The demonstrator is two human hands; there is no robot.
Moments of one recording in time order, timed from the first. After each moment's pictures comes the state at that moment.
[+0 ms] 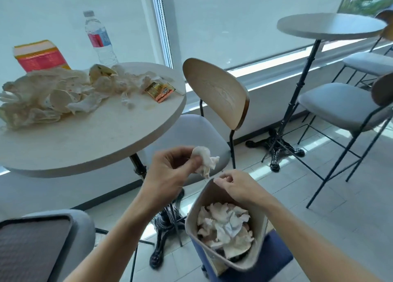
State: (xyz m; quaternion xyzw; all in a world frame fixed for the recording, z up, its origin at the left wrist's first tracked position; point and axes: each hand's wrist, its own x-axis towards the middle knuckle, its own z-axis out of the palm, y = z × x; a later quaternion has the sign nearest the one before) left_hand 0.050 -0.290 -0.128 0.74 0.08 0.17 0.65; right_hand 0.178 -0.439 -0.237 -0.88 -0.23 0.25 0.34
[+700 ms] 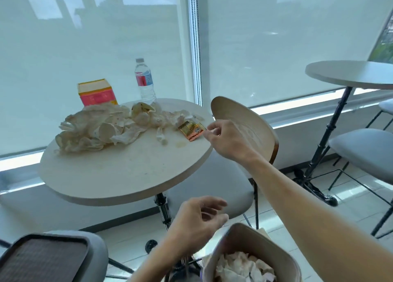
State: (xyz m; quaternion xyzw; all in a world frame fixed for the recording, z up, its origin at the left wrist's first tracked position) left_hand 0.053 -0.268 -0.149 0.84 0.15 0.09 0.51; right_hand 0.232 -0.308 -0.066 -0.83 -0.32 0.06 0.45
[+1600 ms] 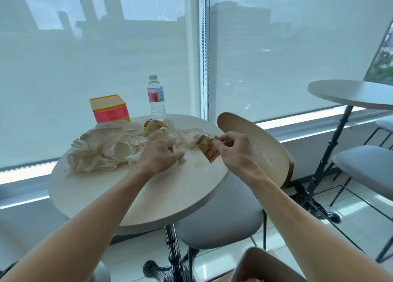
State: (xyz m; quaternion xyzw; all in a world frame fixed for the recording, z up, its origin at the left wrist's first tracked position) left_hand 0.132 -0.079 -0.068 0.93 0.27 0.16 0.21; right_hand 0.227 -0.264 -0.066 -0.80 -0.23 -0.01 0.55
